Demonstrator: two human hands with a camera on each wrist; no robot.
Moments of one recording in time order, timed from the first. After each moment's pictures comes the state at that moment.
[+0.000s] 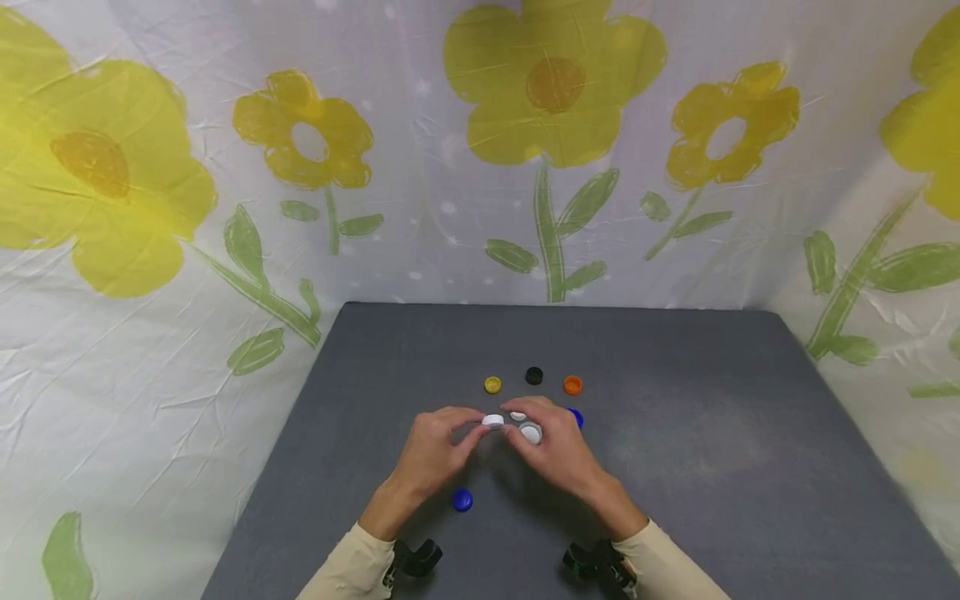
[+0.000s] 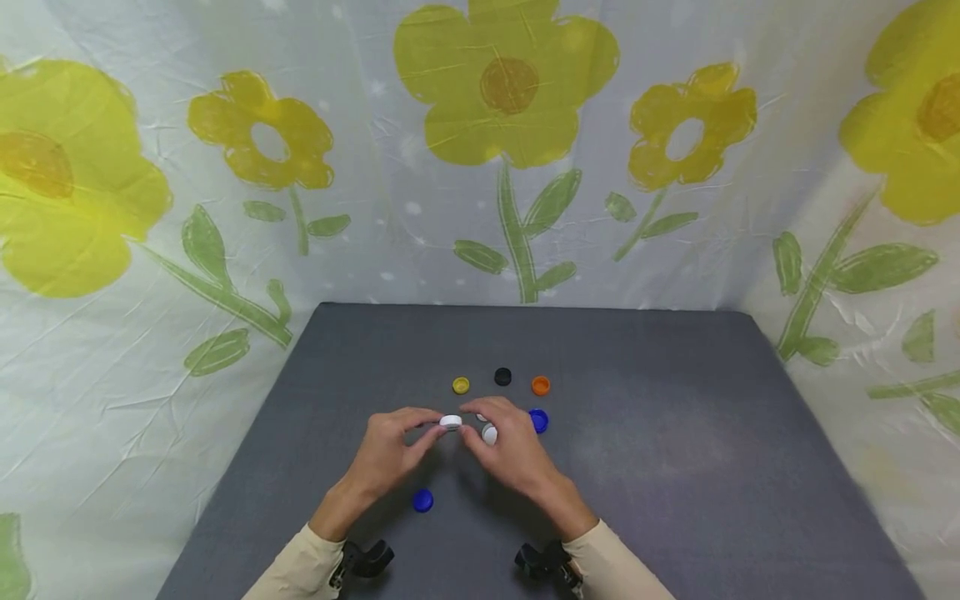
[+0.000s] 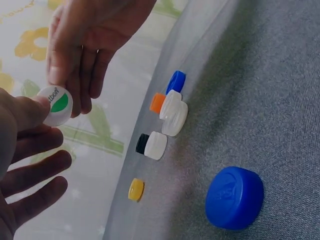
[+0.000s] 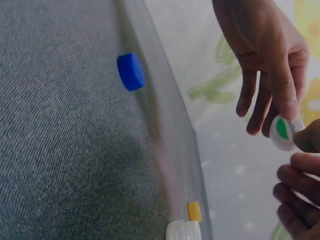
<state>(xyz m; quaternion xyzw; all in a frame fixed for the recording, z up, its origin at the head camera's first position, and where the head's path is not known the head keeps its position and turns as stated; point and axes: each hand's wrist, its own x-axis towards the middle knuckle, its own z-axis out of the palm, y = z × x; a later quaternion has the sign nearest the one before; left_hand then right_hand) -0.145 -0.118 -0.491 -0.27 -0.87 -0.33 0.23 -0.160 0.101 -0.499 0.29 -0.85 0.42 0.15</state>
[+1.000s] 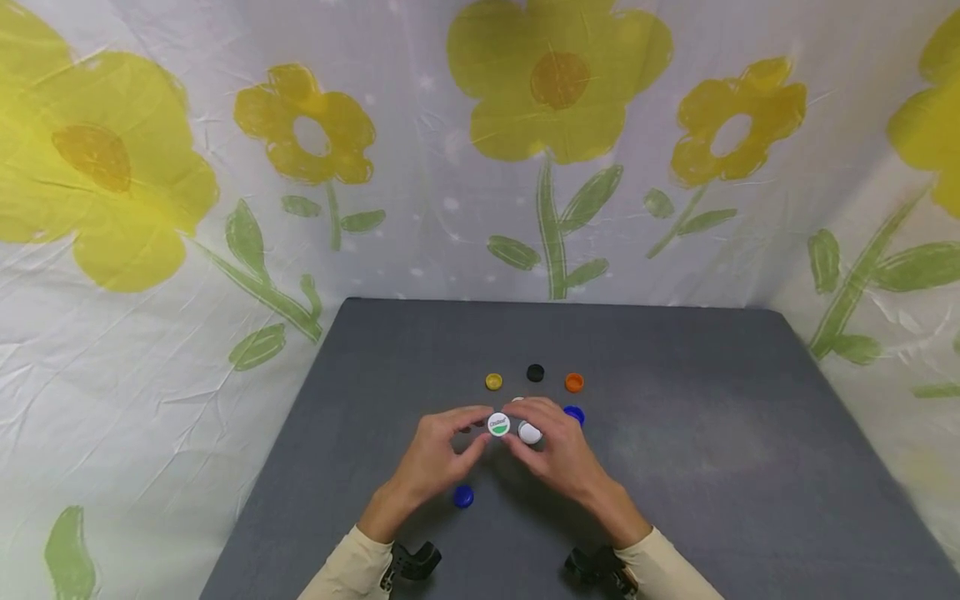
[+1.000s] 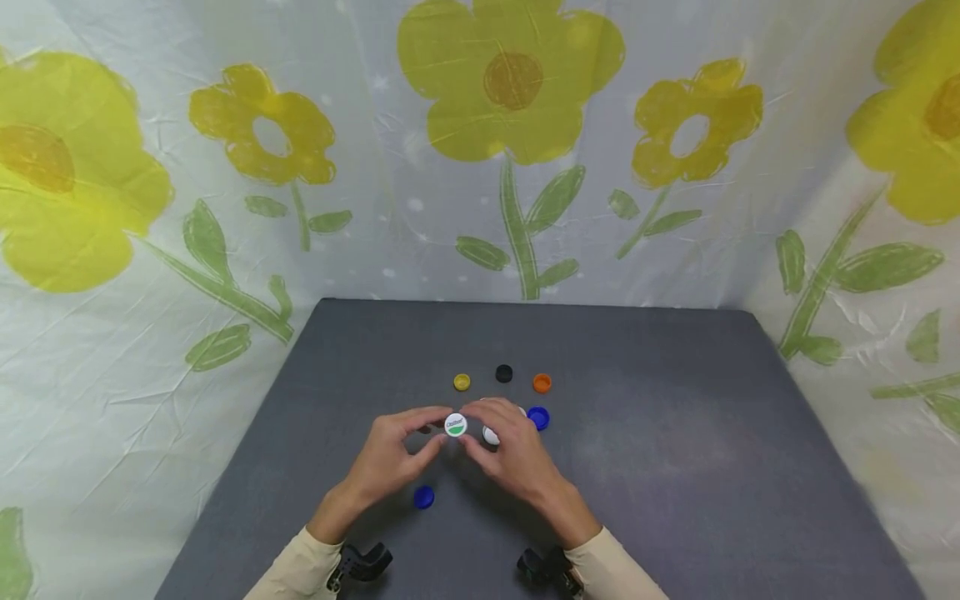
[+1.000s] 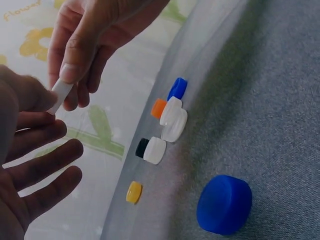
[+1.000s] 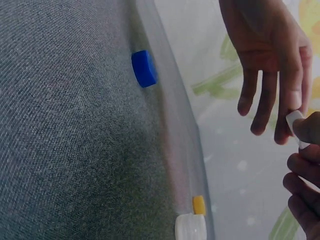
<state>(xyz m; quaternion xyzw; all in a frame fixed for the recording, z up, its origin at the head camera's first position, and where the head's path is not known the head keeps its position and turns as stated) -0.138 -0.122 -0.493 -0.29 -0.85 -0.40 0.17 -0.155 0.104 -0.502 0.36 -0.81 0.39 0.22</state>
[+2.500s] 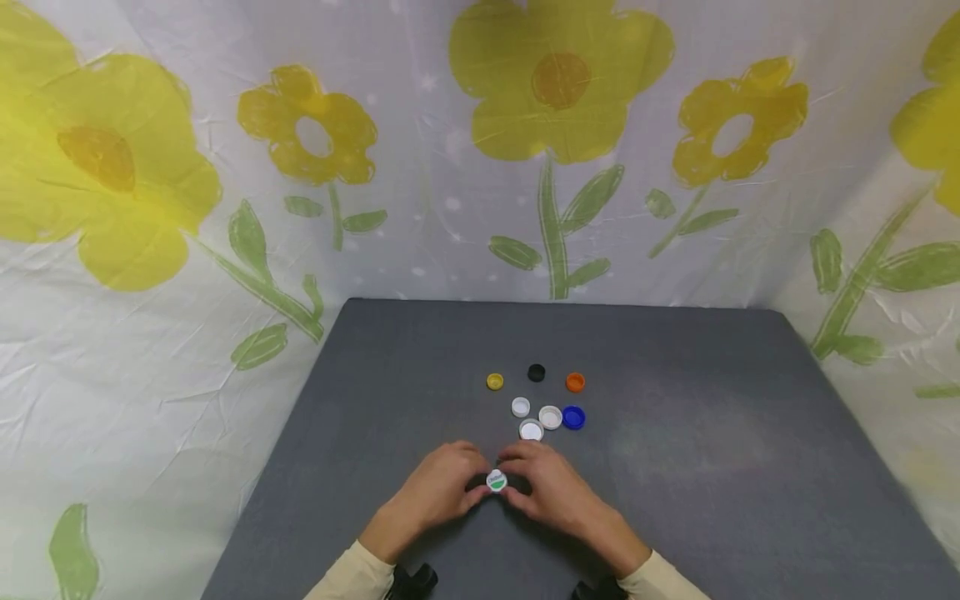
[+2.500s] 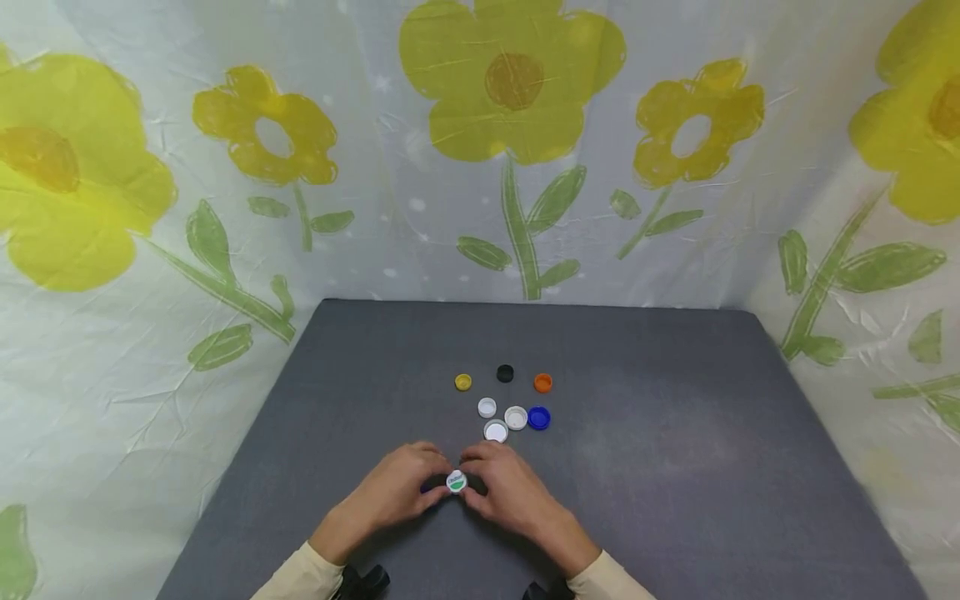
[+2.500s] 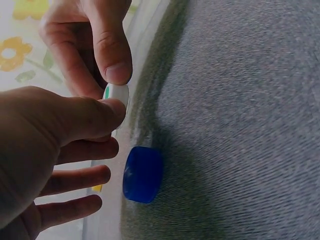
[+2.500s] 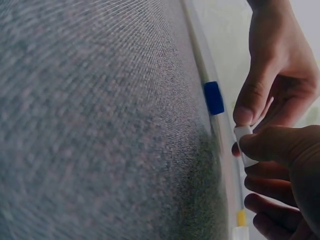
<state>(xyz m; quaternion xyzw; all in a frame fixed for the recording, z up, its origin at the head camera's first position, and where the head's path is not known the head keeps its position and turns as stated) -0.121 -0.123 -0.525 -0.37 -0.92 -0.13 0.07 -0.129 0.101 -0.535 0.40 -0.88 0.25 0.07</state>
